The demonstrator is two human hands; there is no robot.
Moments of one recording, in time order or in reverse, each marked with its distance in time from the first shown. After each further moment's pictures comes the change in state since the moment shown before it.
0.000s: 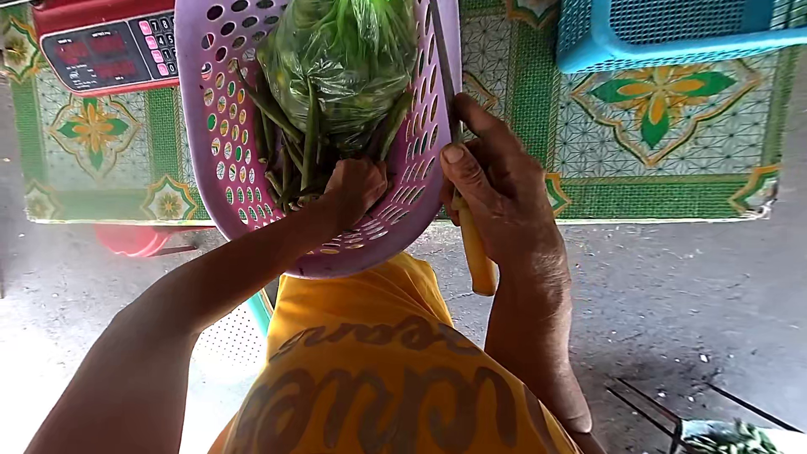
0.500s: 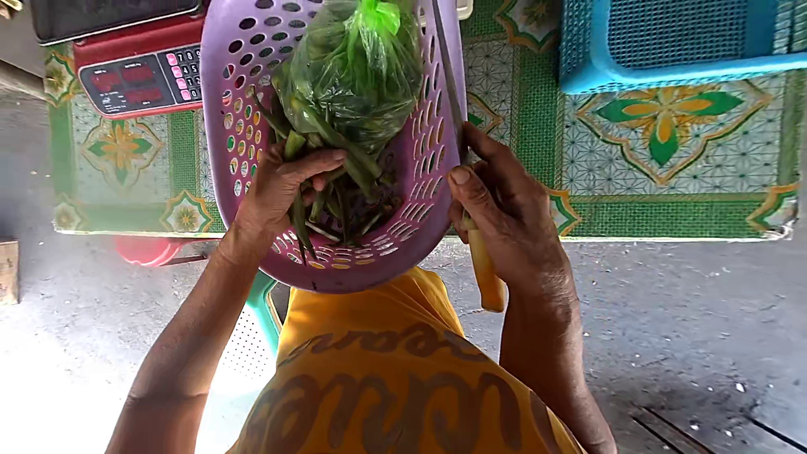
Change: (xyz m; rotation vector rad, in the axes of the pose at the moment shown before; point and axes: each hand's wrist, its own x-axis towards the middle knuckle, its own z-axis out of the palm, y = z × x) left_hand -0.078 -0.091 -0.002 -2.042 0.518 -0.019; right_hand 0.002 0.003 0.002 0.010 0.016 -0.020
